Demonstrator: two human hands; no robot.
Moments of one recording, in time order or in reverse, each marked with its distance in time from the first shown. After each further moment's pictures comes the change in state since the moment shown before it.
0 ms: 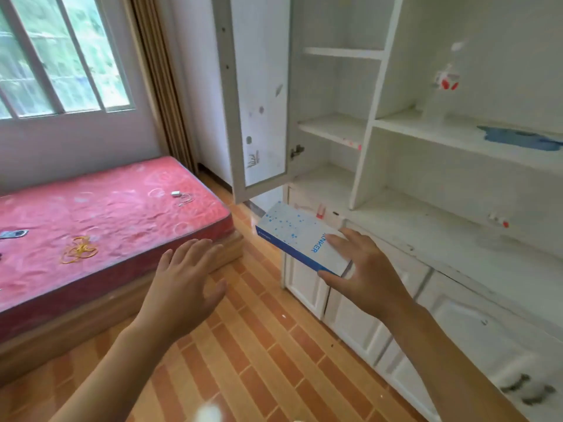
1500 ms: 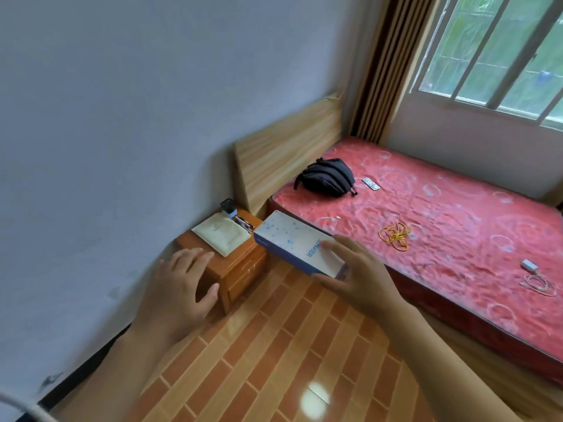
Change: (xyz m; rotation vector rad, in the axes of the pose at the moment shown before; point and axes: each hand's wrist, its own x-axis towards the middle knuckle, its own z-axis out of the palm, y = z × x) left_hand -0.405 -0.421 -0.112 0.304 0.174 -1.357; right_hand 0.187 -0.628 0.480 0.426 -0.717 -1.106
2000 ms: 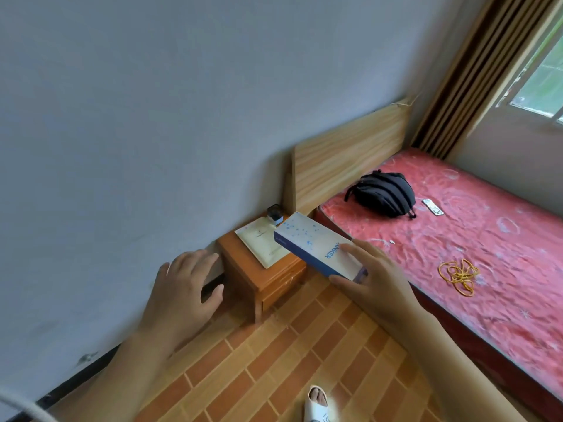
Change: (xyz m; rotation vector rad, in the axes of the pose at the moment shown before) left_hand 0.065 -0.156 0.004 0.005 0.005 -0.209; right_hand 0.182 -0.048 0.093 0.001 -0.104 -0.073
